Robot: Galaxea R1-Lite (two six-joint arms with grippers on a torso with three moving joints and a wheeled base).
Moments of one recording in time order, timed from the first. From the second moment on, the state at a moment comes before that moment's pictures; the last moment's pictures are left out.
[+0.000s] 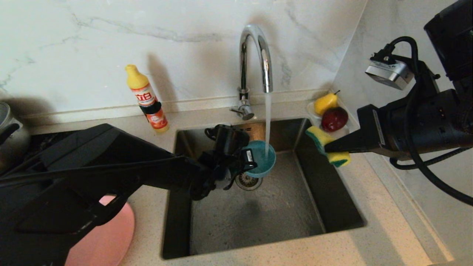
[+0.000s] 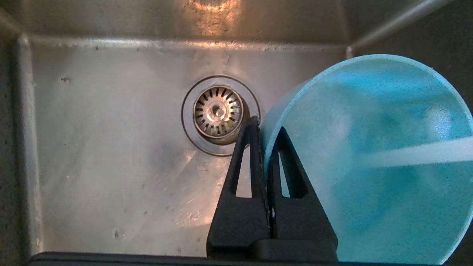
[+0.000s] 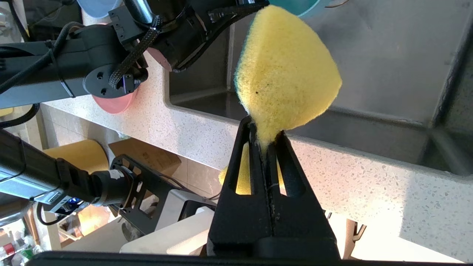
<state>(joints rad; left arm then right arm) -0.64 2.24 -1.40 -0.44 0.37 -0.47 0.57 1.53 -1.59 0.66 0.14 0.48</state>
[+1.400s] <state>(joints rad) -0.61 2.11 -1.19 -0.48 0.43 -0.44 0.56 1.53 -1.58 0.66 0.14 0.48</state>
